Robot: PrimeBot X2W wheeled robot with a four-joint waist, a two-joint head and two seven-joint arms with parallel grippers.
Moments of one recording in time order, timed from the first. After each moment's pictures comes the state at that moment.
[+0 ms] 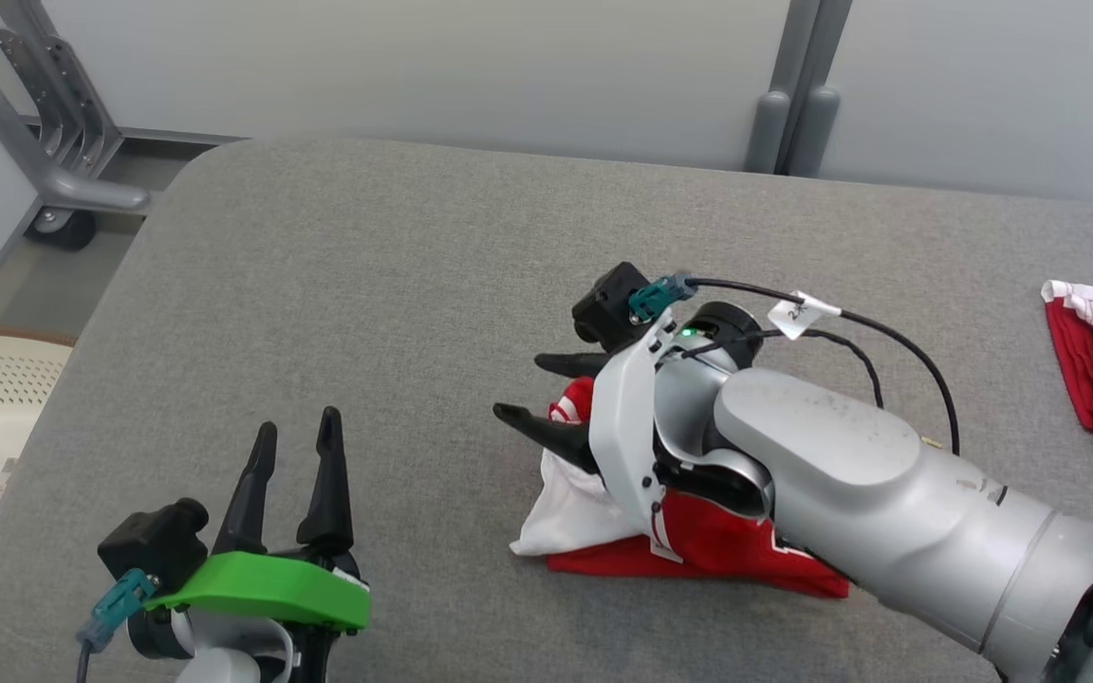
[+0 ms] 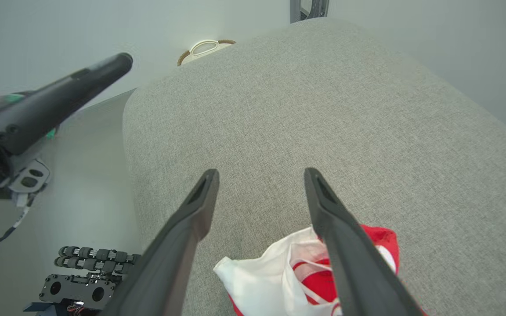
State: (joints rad) left arm -0.04 0.05 -0.26 0.12 -0.67 0.06 -0.25; right arm -0.80 -0.17 1.25 0.51 0.91 0.12 0.20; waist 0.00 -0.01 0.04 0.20
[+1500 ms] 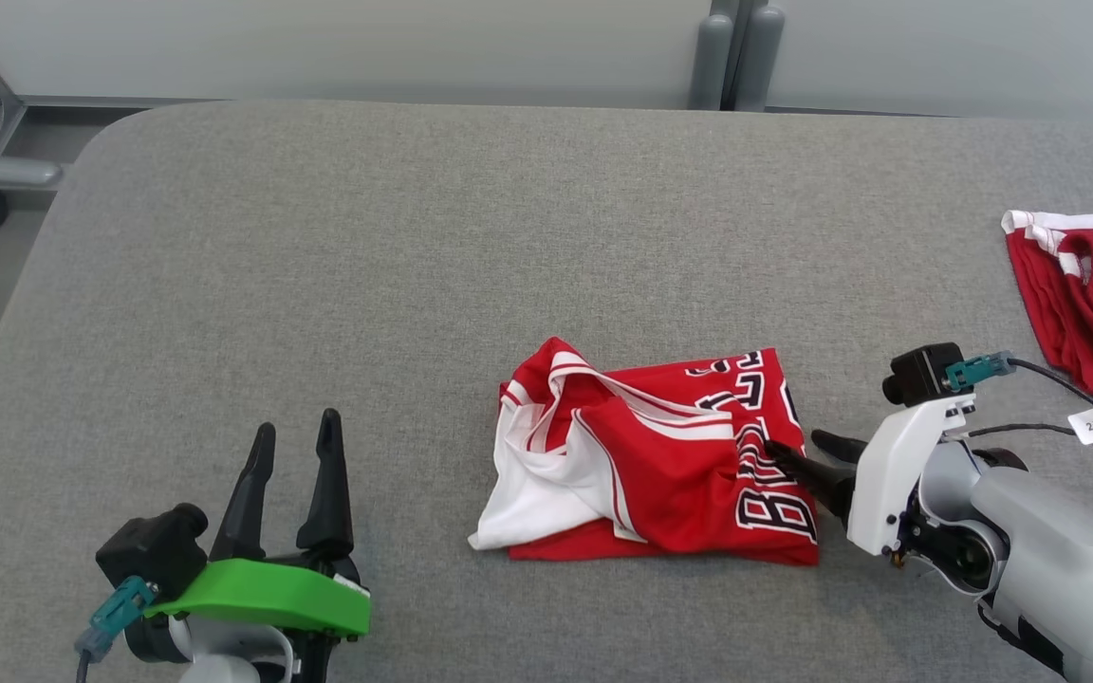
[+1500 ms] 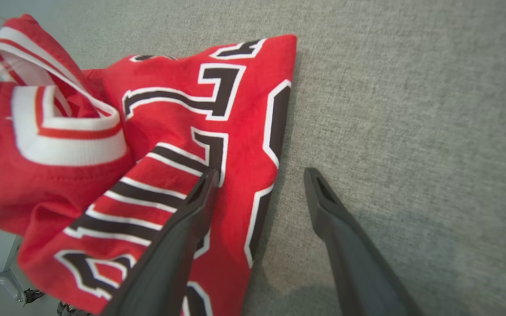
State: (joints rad) left arm -0.02 0.05 -0.25 0.08 -0.64 0.06 -0.25; right arm -0.55 -0.47 1.11 0.61 1.22 0.12 0.08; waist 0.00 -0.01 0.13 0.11
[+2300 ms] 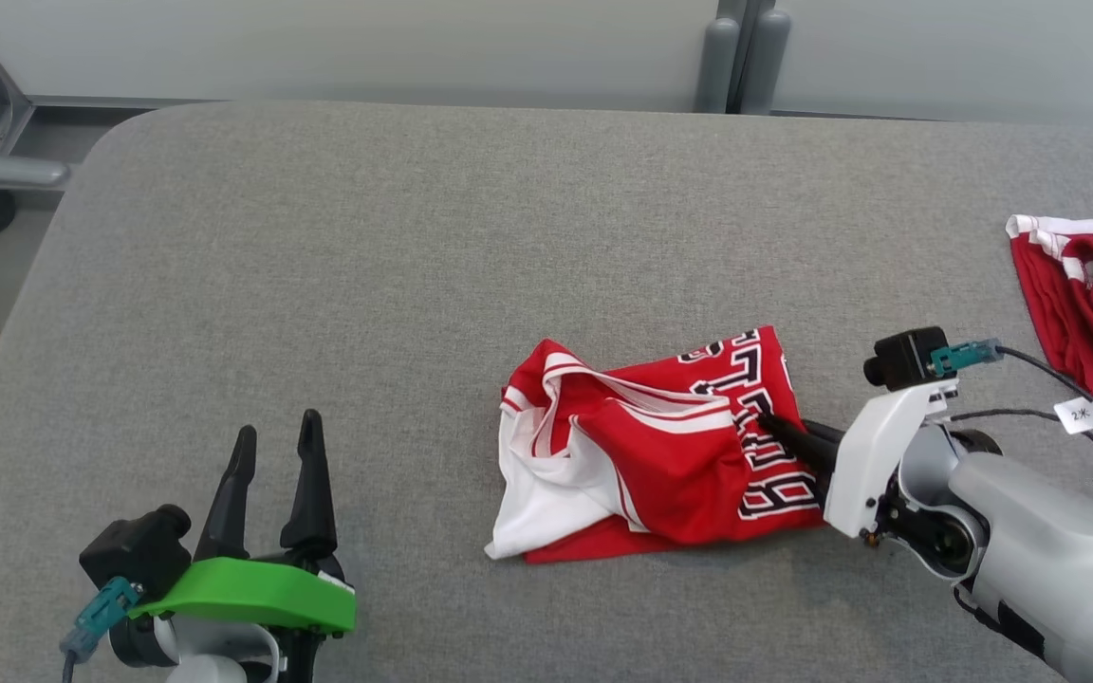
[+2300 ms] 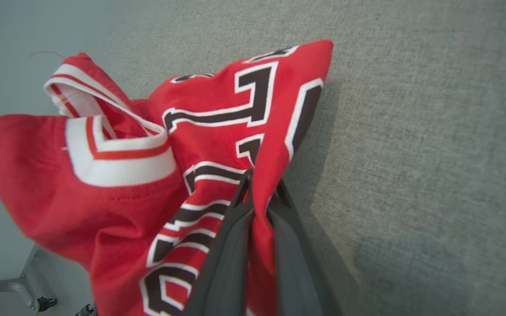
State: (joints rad) left arm -0.02 0.05 -0.22 0.10 -0.64 0.06 -0.25; right arm -0.57 -0.44 1.12 0.59 1.25 0.12 0.04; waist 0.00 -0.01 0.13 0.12
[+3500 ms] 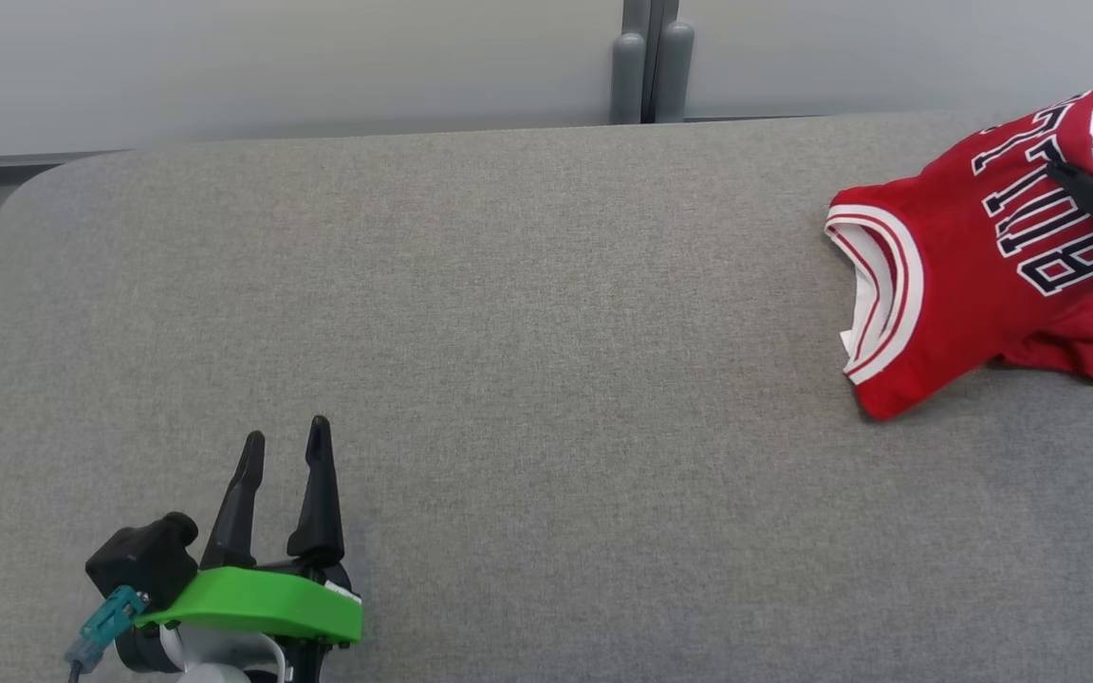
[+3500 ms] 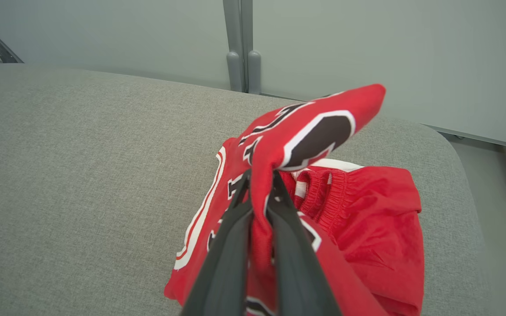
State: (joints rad) left arm 0.00 0.05 -0.23 0.08 -0.64 0.06 -0.25; right arm -0.94 -0.78 1.10 0.63 1.15 0.12 0.21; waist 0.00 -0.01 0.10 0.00
